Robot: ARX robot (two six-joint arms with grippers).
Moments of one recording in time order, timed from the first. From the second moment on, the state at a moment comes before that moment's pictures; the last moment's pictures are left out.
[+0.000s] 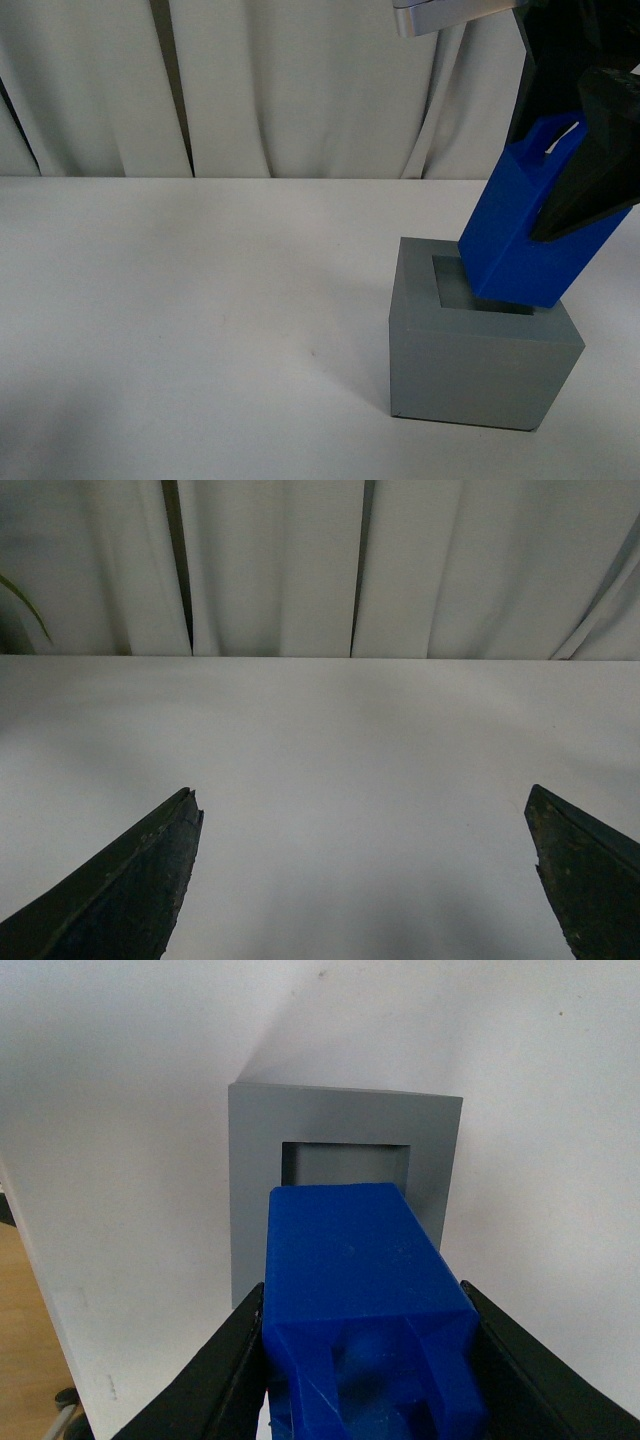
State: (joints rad) left arm 0.00 0.00 0.02 0.00 0.00 0.00; right arm 0.40 1.71 1.61 -1.15 -0.10 -1.14
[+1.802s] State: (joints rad) left arm 0.00 0.00 0.02 0.00 0.00 0.00; right arm 0.38 1.80 1.75 -1.14 -0.19 -1.08
